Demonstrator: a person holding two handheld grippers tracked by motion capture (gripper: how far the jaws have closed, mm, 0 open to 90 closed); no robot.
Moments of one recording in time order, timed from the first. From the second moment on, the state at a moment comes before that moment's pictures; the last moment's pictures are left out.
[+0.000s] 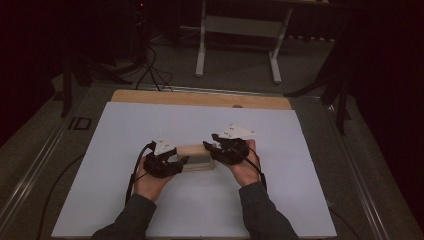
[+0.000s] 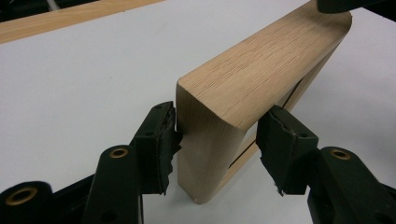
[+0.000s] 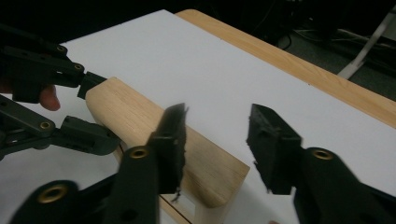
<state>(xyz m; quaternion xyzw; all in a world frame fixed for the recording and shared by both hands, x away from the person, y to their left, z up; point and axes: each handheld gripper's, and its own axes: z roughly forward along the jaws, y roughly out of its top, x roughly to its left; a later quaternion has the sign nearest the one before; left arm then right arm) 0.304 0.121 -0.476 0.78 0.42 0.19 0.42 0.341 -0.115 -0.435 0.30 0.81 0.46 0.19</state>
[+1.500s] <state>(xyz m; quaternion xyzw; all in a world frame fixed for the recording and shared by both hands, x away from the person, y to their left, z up) 0.305 0.119 -0.475 0.78 0.42 0.20 0.42 0.343 -0.125 -0.473 0.29 0.83 0.44 0.15</state>
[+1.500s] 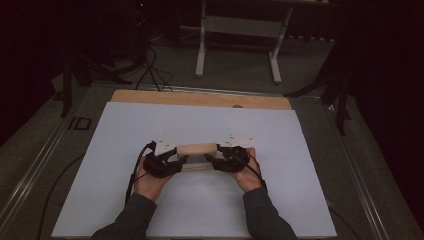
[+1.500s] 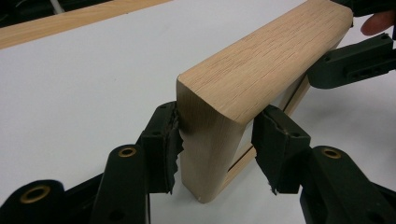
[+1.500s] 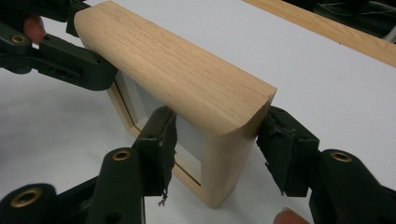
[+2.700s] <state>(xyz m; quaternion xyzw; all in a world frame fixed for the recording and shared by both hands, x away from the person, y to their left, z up) 0.326 0.110 -0.470 0.79 0.40 0.20 0.41 0.353 -0.127 -0.471 0.32 0.82 0.44 0.17</state>
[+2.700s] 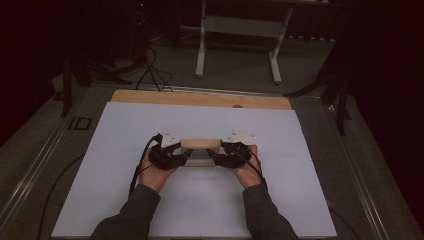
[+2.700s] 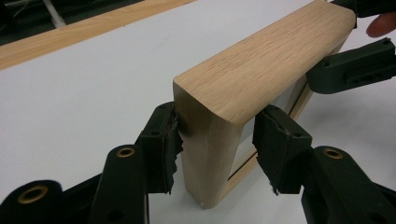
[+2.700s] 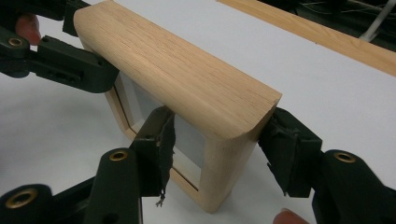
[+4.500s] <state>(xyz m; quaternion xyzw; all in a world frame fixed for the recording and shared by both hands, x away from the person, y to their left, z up) 0.354 0.117 -0.486 0.77 0.42 0.18 0.44 0.376 -0.126 -0.483 0.36 0.81 0.44 0.15</state>
